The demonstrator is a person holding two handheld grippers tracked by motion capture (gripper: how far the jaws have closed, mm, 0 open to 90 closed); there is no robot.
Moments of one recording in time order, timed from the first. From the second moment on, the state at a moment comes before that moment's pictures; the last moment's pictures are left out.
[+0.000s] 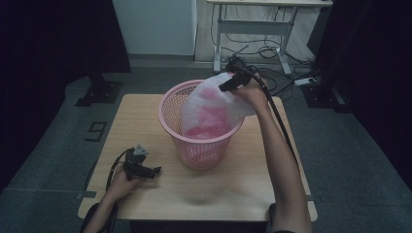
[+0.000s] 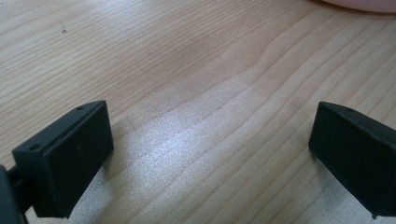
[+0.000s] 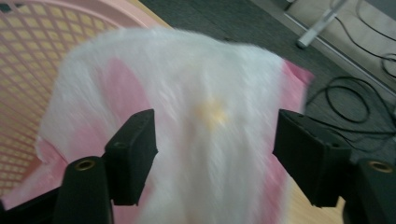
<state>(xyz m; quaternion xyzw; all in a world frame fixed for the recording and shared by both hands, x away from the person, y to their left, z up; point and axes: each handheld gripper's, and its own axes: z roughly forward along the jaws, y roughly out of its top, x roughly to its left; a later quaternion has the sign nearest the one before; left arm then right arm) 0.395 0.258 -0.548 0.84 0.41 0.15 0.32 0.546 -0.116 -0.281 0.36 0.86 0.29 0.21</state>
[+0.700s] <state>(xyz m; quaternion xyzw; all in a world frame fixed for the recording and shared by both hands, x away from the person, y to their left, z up) 0.395 0.258 -0.548 0.84 0.41 0.15 0.32 0.502 -0.144 -0.283 0.37 0.87 0.25 0.21</state>
